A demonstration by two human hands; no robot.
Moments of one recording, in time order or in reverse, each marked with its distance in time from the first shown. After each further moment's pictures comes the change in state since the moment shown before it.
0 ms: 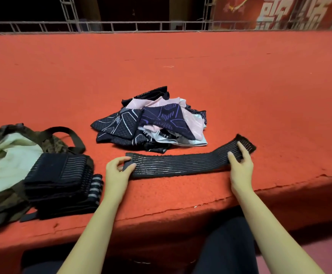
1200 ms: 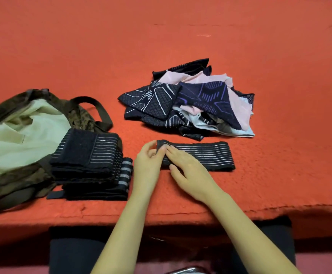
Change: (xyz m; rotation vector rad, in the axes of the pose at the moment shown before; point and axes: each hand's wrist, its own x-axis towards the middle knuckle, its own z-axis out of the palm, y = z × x) left_hand -0.007 0.011 0.002 -0.137 0.050 -0.205; right_hand -0.103 -0.015 0.143 -0.619 -1.062 -0.548
